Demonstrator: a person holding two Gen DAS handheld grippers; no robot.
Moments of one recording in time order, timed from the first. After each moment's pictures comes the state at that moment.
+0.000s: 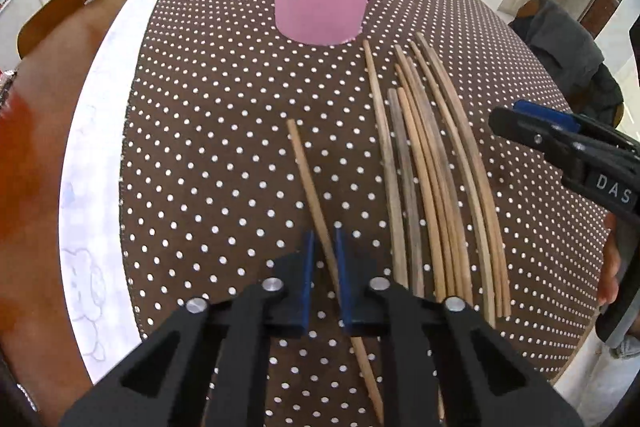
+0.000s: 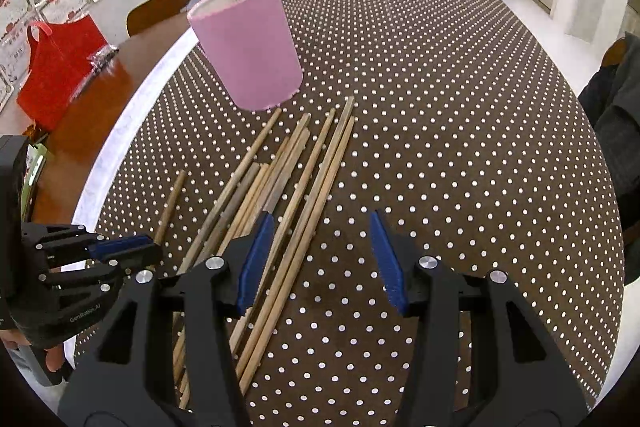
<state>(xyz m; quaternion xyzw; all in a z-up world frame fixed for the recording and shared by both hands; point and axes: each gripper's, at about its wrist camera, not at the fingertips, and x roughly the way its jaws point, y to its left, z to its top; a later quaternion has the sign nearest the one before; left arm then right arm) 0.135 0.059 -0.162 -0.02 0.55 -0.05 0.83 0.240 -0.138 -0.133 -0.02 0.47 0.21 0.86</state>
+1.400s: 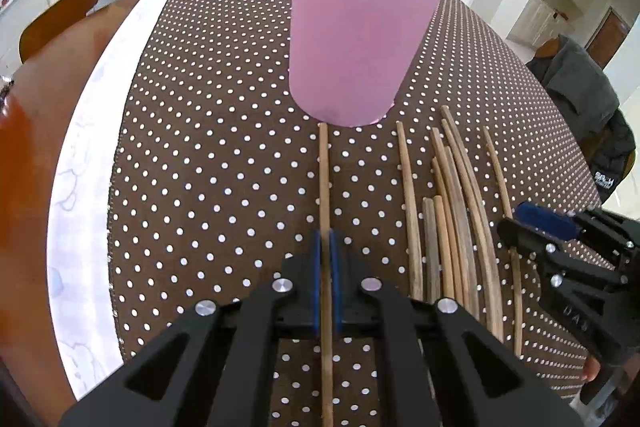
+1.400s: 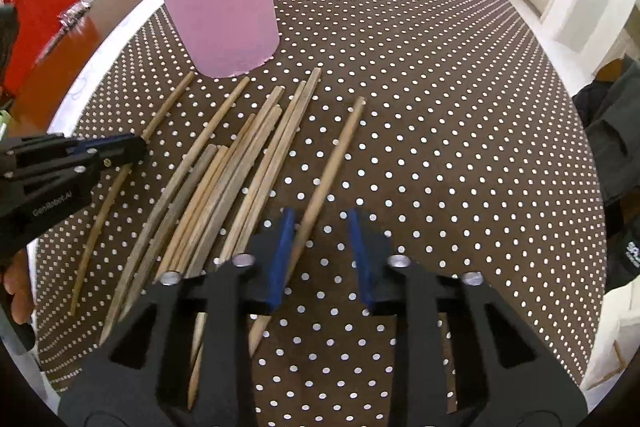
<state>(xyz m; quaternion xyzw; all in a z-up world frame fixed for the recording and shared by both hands) 0.214 0.075 -0.166 -0.06 0.52 -0.04 0.85 0.269 -0.099 -0.161 -0.09 0.50 0.18 0.84</state>
